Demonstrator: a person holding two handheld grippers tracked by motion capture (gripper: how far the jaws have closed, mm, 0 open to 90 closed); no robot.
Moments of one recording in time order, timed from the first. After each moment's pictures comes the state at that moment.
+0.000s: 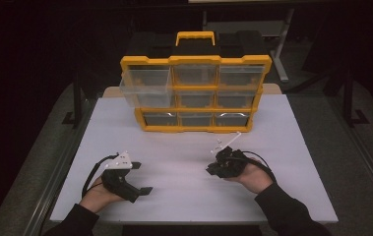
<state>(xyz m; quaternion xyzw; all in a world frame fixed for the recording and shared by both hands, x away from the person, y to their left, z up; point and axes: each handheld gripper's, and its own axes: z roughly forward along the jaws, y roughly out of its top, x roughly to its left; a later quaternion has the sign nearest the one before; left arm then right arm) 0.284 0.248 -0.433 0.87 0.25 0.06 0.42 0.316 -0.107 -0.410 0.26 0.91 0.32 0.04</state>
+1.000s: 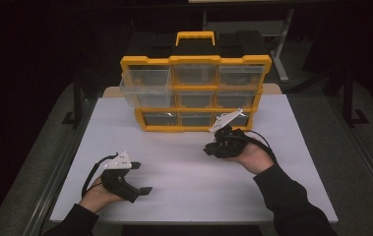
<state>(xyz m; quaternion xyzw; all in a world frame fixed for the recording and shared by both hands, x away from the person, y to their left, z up) 0.284 0.249 -0.432 0.87 0.25 0.06 0.42 0.339 -0.102 -0.351 0.25 0.90 0.34 0.07</state>
